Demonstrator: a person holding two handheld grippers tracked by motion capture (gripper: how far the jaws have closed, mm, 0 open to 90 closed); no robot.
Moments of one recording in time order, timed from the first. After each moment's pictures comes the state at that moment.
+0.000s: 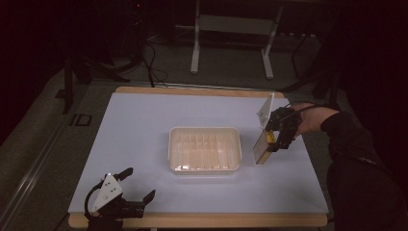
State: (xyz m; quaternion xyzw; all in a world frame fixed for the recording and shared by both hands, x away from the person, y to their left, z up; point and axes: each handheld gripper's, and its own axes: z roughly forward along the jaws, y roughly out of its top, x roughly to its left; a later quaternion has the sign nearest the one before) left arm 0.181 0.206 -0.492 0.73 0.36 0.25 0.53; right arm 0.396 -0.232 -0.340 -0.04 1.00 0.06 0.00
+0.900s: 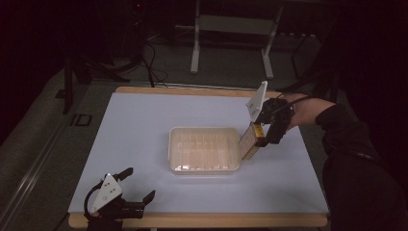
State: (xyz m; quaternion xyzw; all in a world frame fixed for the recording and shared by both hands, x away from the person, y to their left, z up) left arm 0.180 0.206 -0.491 0.73 0.36 0.25 0.53; right arm 0.379 -0.193 -0.295 -0.08 0.99 0.11 0.02
